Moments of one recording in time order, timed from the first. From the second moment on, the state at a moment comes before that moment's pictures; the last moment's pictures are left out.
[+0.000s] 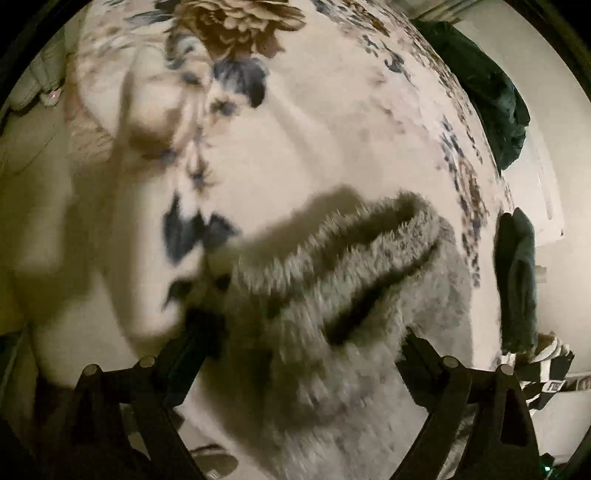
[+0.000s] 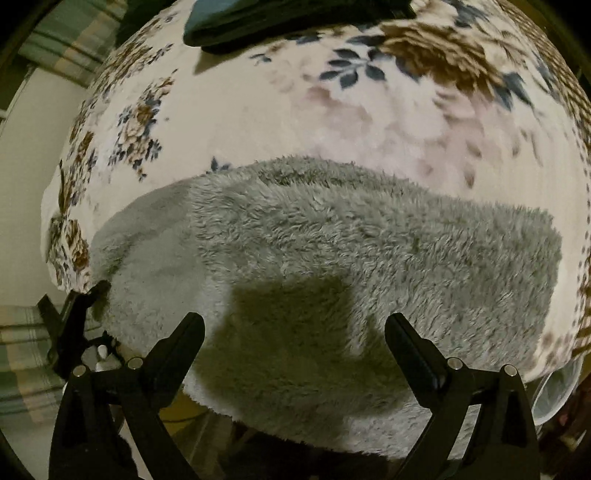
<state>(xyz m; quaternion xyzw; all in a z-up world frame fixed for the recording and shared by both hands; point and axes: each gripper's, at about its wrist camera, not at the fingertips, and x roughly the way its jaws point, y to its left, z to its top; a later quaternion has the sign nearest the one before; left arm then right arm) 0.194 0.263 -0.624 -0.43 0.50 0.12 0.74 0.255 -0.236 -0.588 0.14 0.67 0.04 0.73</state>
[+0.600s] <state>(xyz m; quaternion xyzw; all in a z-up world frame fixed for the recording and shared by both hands) 0.179 0.125 -0.416 -0.31 0.36 -0.07 0.88 0.218 -0.304 -0.582 0.22 0.64 0.00 0.74</state>
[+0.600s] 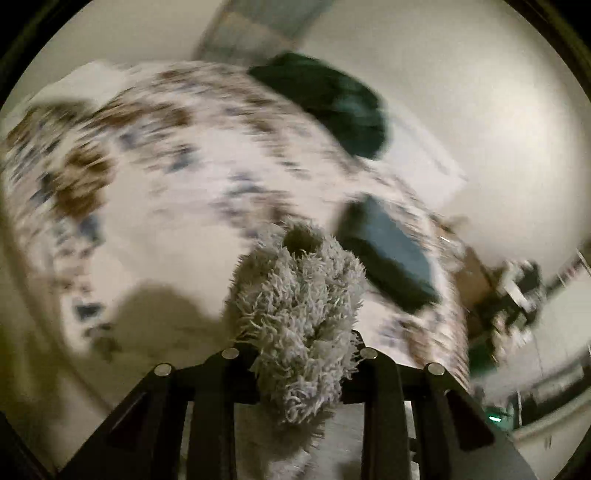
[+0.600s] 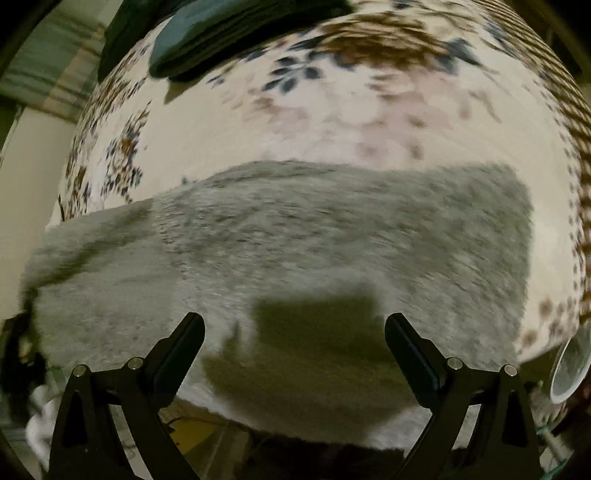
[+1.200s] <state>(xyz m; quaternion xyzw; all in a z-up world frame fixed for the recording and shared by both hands) 0.120 -0.270 -0.458 -0.07 0.50 -0.31 0.81 0.077 -0.538 -0.568 0.34 0.58 -0.17 0.72</state>
